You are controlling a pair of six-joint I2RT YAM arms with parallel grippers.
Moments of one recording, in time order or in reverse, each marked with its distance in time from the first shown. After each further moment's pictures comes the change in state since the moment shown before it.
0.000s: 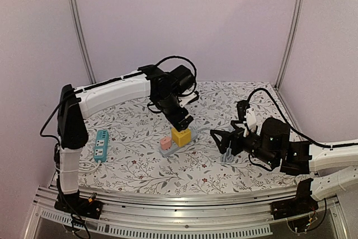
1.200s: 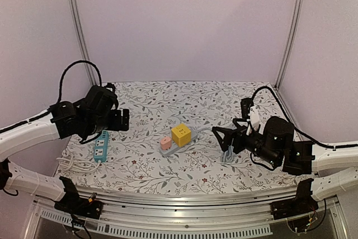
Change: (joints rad) left arm 0.092 -1.015 -1.035 0.463 -0.407 -0.539; right arm 0.000 -0.035 0.000 -0.001 0.011 0.013
